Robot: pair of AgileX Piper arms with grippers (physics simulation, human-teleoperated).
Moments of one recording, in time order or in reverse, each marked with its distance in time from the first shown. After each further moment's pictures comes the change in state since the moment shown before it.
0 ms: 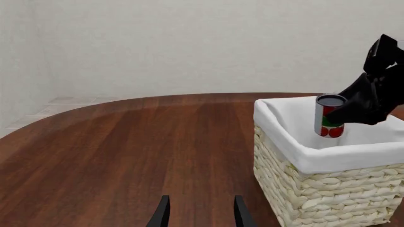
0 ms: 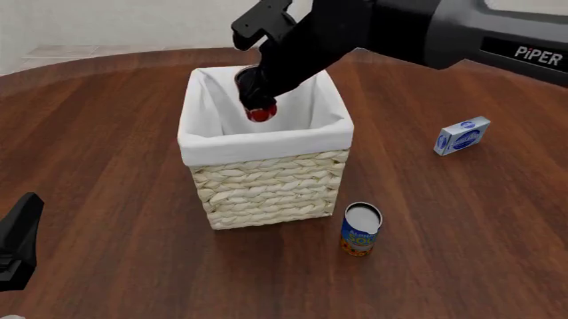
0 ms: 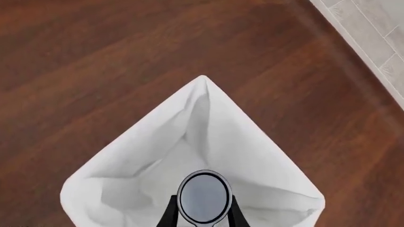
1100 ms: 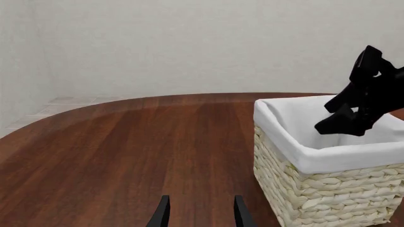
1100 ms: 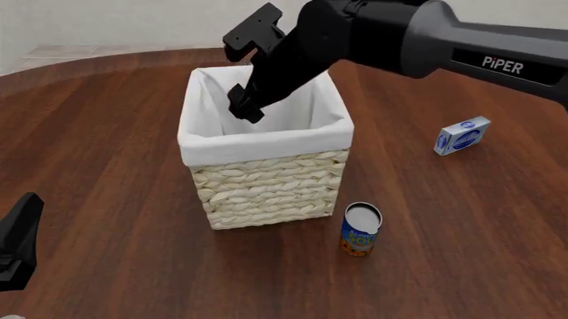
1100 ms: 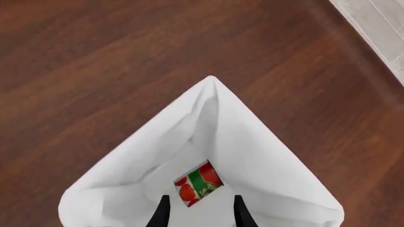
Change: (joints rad) left arm 0.000 0.000 0.000 0.000 0.000; right arm 0.013 0.054 -0.022 -0.006 0.018
